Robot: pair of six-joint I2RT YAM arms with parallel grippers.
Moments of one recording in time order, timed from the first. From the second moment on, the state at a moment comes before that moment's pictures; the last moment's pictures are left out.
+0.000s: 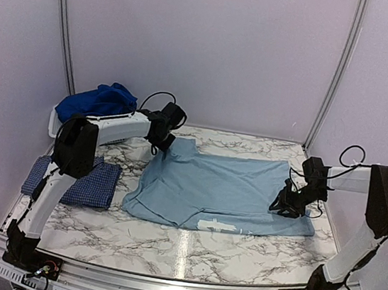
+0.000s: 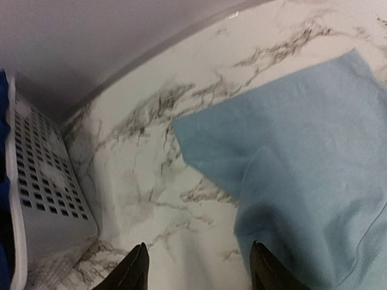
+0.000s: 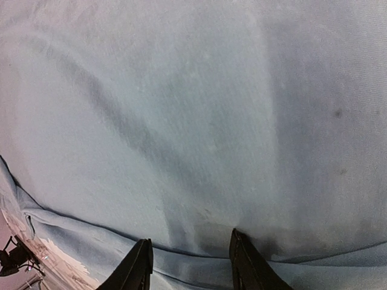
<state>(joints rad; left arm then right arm) -0.62 2.53 2.22 -0.62 -0.57 0.00 0.03 1.65 0.90 -0.58 -0.41 0.29</state>
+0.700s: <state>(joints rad) -0.49 2.10 1.45 -0.45 0.12 -0.32 0.06 1.70 0.99 -0.63 -0.44 0.29</state>
